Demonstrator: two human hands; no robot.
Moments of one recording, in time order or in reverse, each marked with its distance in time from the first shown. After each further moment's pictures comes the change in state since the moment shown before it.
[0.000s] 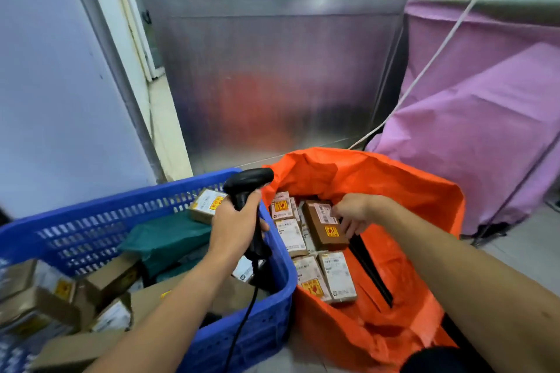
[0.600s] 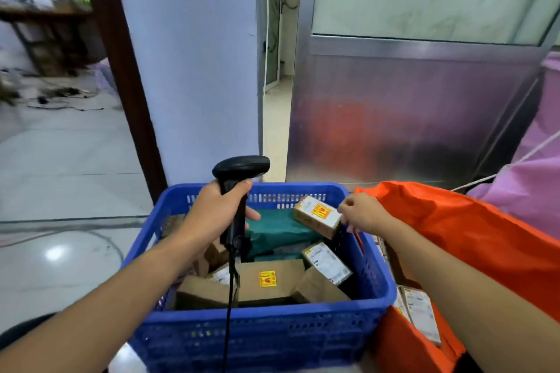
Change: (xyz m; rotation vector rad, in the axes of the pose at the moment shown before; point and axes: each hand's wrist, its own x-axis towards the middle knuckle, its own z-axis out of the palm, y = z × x) left_hand -0.075 0.026 -0.249 0.027 0.143 0.026; right_hand -0.055 -0.171 0.116 -0.134 0.313 -0.516
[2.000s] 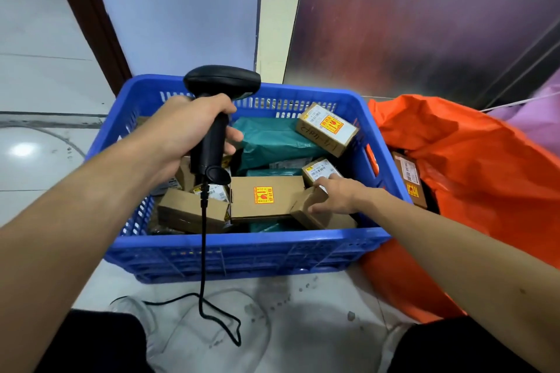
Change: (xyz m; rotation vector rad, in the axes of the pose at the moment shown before) left_hand 0.047 -0.058 -0.023 -0.055 -0.056 -0.262; right_hand 0.016 0.039 0.146 -0.612 -0.507 -0.059
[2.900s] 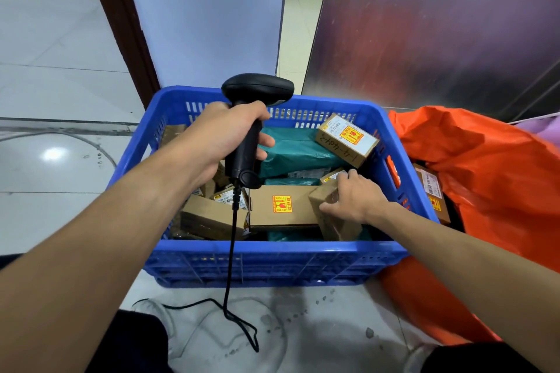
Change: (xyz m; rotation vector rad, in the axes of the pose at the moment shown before) left_hand -0.001 0.009 0.006 -0.011 -0.012 0.019; right_hand -0.009 -0.023 -0.004 -0.044 0.347 0.059
